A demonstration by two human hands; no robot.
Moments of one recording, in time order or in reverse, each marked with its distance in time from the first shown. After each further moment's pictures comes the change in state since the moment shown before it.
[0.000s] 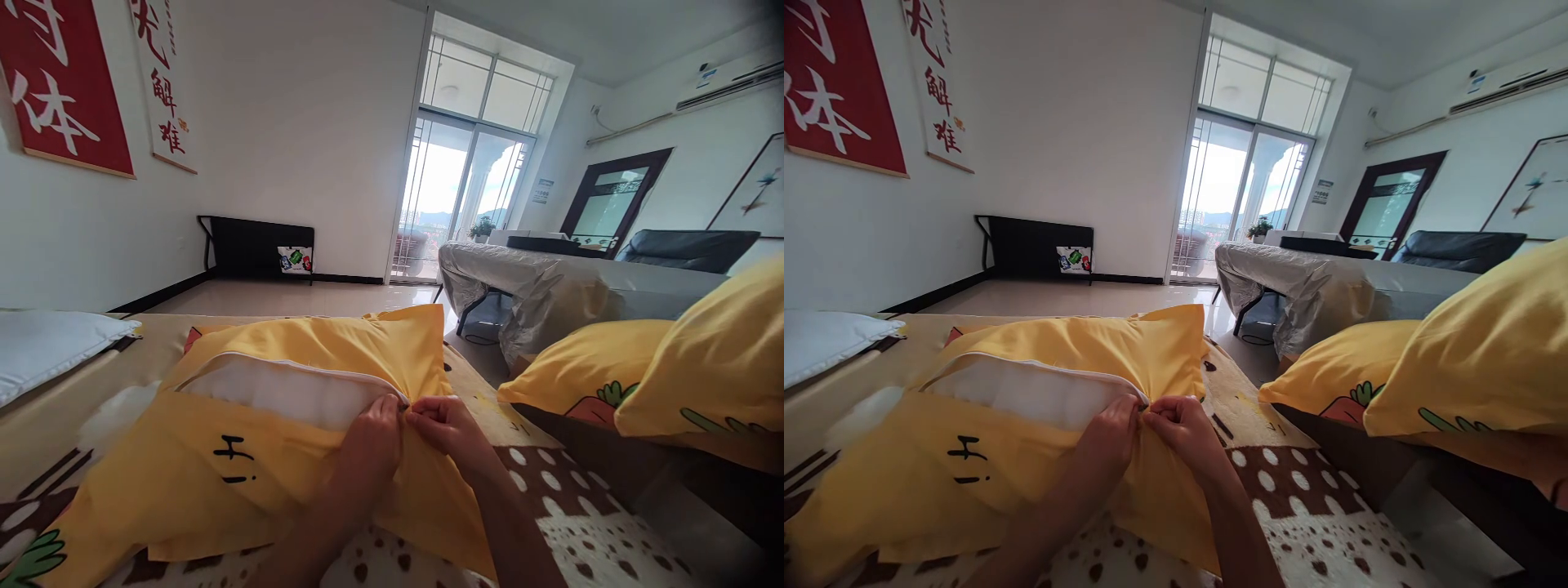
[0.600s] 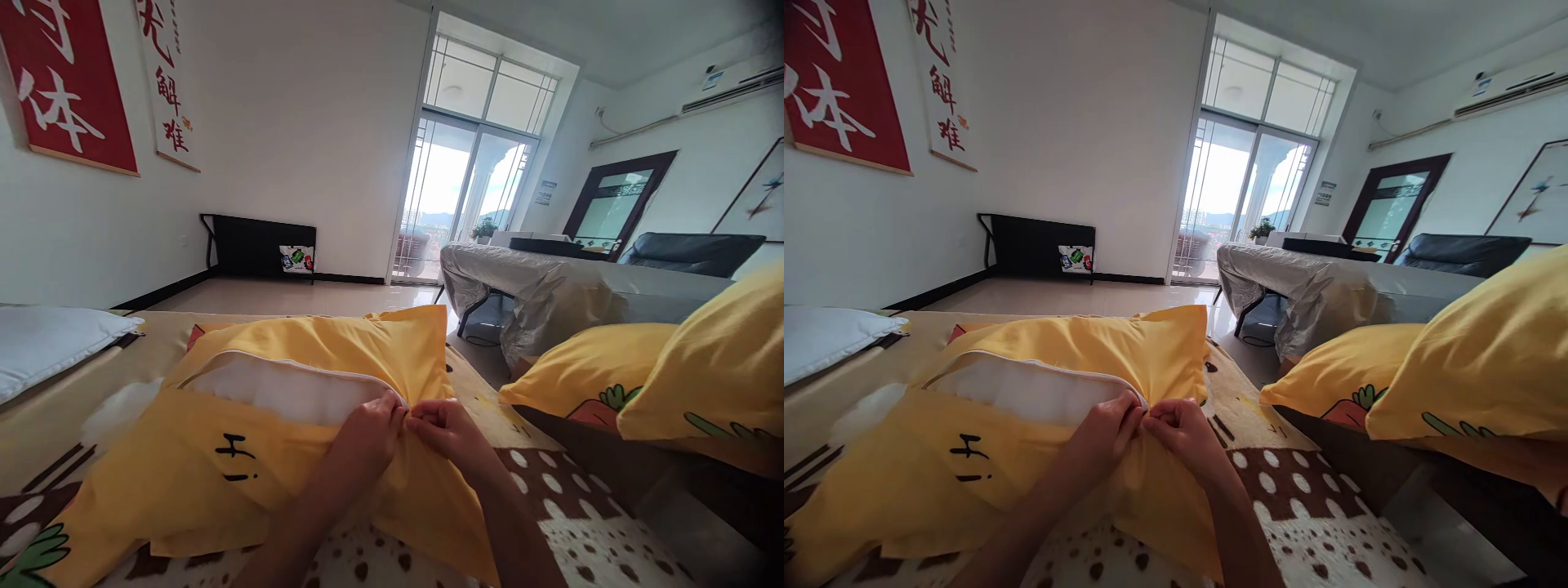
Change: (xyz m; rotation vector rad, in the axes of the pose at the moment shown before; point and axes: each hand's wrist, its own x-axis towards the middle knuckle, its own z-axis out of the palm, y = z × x) left_hand 0.002 -0.004 -0.017 -0.188 -0.053 0.058; right_hand -0.001 -0.003 0.004 -0.069 -0.054 -0.038
